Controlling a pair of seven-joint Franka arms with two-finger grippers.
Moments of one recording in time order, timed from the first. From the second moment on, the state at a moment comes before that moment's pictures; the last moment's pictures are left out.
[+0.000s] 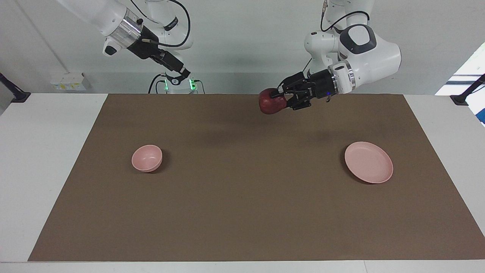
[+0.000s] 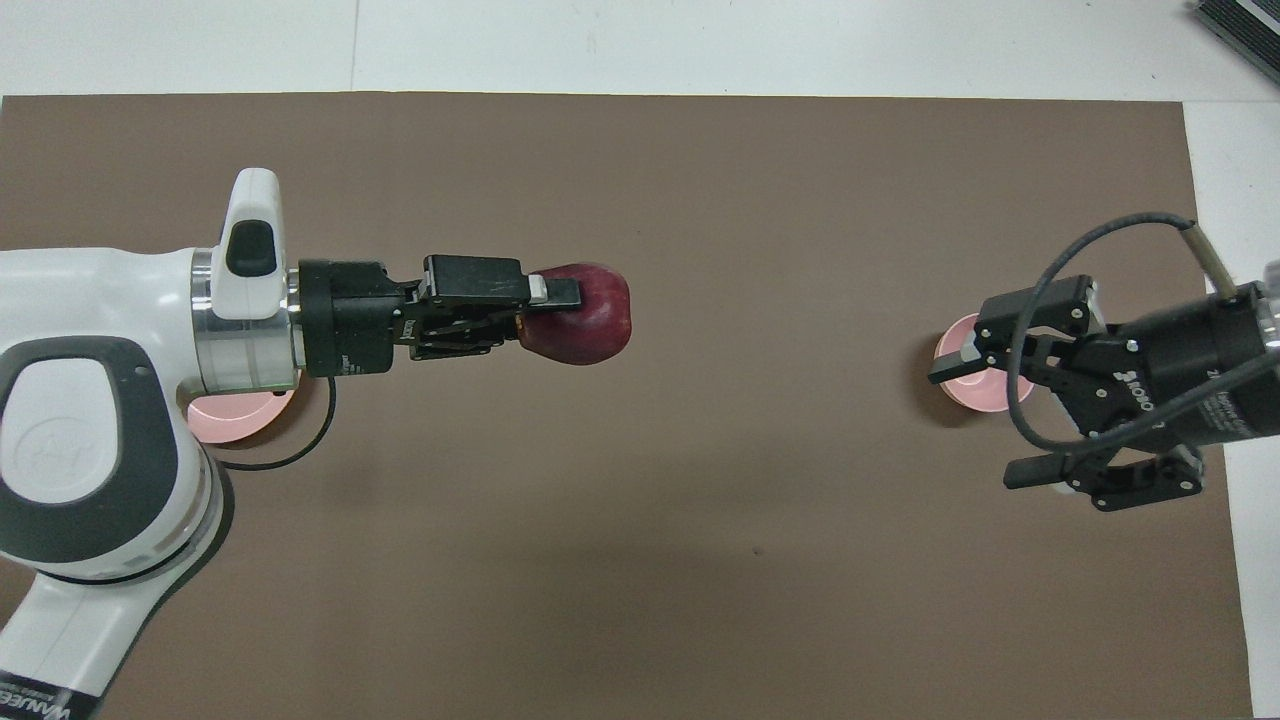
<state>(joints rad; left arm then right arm) 0.03 -0.06 -0.37 -1.93 -1.33 2.08 0.10 0.10 -0.09 -0.05 -1.61 0.63 1.42 0.94</state>
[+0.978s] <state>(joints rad) 0.03 -0.08 -0.46 -1.95 -1.49 2.23 0.09 0.21 0.05 -0.05 -1.56 0.87 1.69 1.26</state>
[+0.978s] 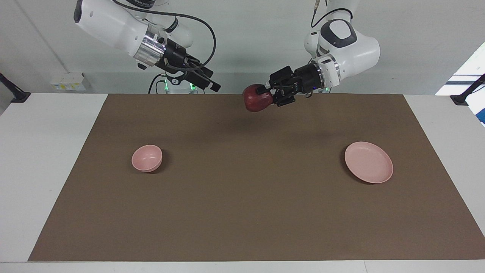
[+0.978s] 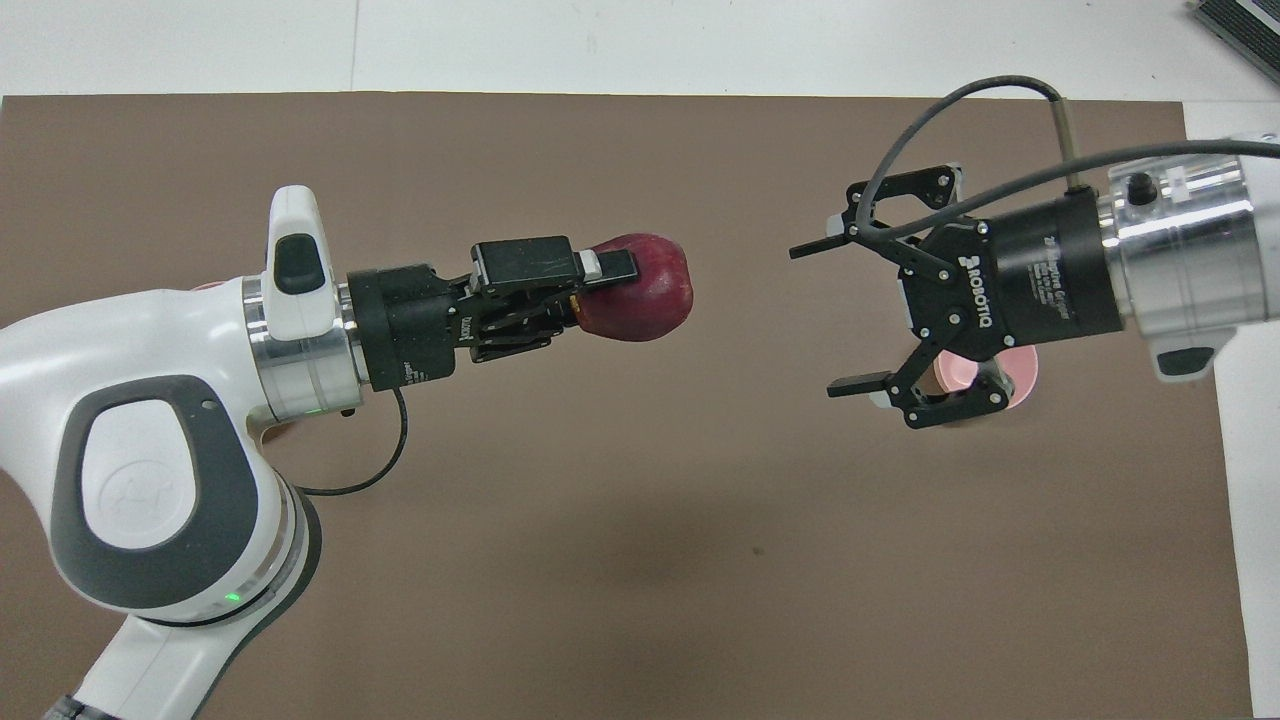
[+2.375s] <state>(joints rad) -0.02 -0.12 -0.50 -1.97 -1.49 2.34 0.09 0.34 0.13 -0.05 -1.55 0.88 1.81 1.29</state>
